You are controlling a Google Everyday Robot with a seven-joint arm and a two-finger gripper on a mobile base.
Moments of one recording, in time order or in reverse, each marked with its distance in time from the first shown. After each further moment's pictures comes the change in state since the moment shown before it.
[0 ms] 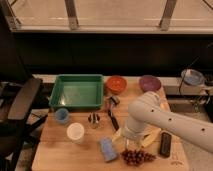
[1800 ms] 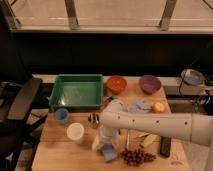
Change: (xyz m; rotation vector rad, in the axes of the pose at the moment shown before) arm 0.020 -0.084 0.107 -0.047 -0.025 -0.353
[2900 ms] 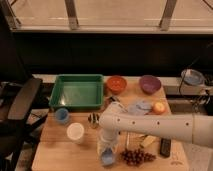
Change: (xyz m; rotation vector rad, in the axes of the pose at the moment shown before) arm -0.031 -0.003 -0.002 -0.020 -0.047 -0.003
